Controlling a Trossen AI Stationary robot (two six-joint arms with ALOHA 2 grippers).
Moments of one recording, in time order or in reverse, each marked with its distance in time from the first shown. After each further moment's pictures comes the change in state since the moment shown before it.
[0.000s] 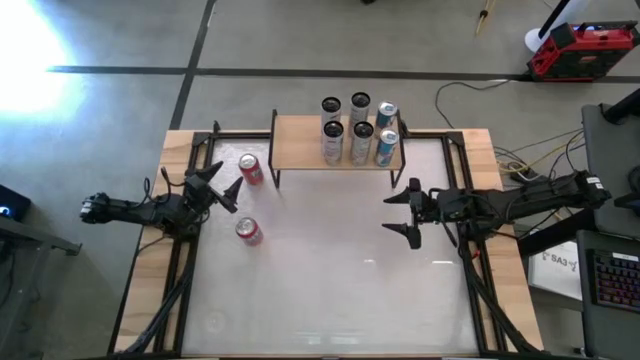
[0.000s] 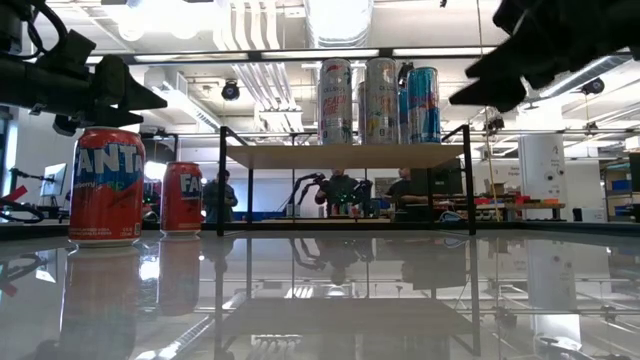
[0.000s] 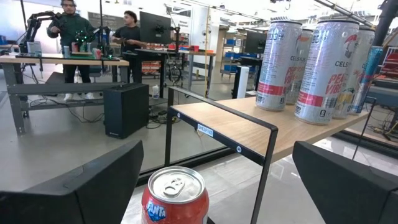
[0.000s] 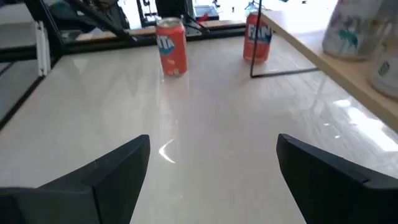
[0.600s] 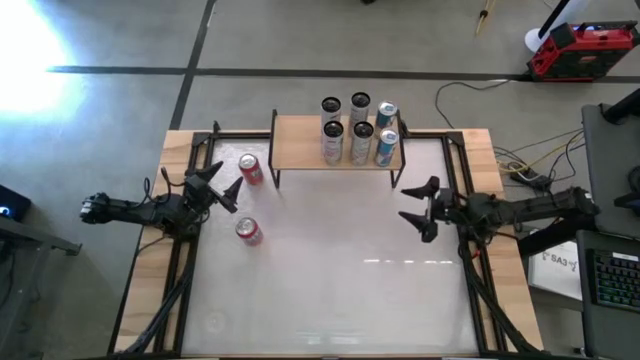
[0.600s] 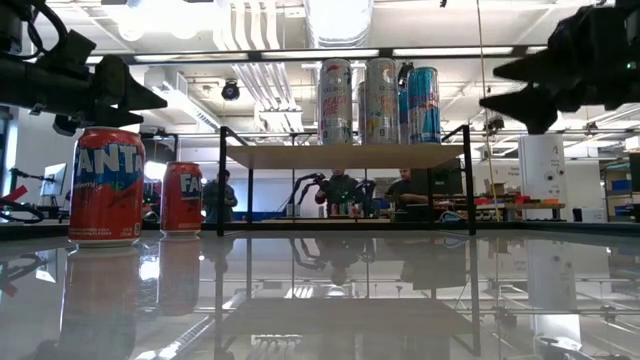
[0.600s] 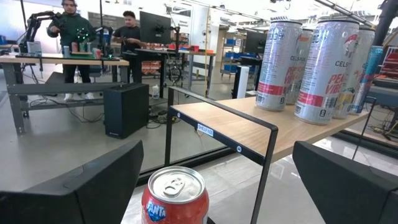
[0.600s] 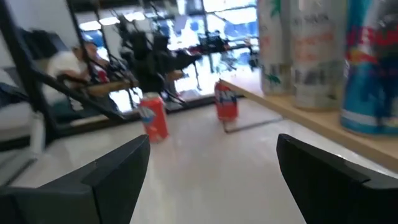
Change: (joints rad) left arm 0.000 0.000 0.000 0.000 0.000 0.000; right arm -0.009 -0.458 -0.382 0.284 0.121 0.005
